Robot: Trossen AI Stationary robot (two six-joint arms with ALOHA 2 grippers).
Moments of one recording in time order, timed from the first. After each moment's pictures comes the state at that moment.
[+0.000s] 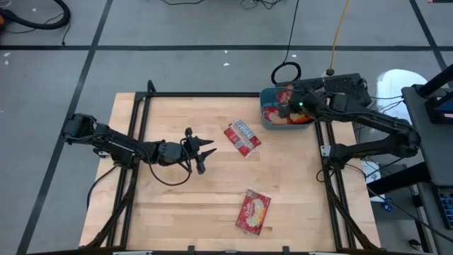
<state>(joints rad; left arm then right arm) -0.15 1.35 0.50 0.61 -0.49 -0.06 -0.37 1.09 1.15 -0.97 0.52 0.70</state>
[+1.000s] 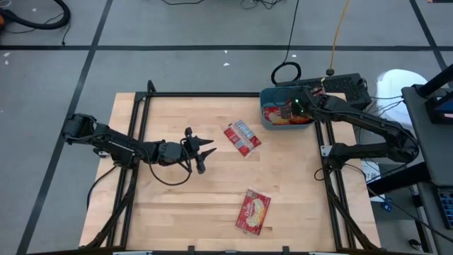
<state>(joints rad) -0.15 1.35 0.50 0.61 -0.50 -0.05 -0.60 1.09 0.89 -0.83 0.39 0.67</state>
